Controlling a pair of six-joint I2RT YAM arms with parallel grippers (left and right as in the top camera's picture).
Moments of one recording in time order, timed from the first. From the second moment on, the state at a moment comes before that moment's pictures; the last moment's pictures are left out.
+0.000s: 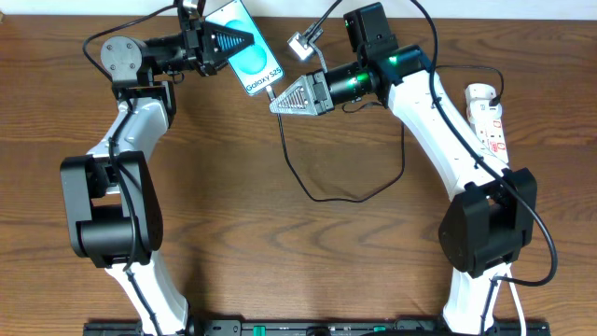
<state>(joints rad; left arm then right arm) 0.08 2.03 1.38 1.25 1.46 -1.82 0.40 2.04 1.86 -0.77 -1.29 0.13</state>
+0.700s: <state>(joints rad) 0.07 2.03 1.38 1.25 1.46 -1.81 0.40 2.04 1.86 -0.77 -1.30 0.13</state>
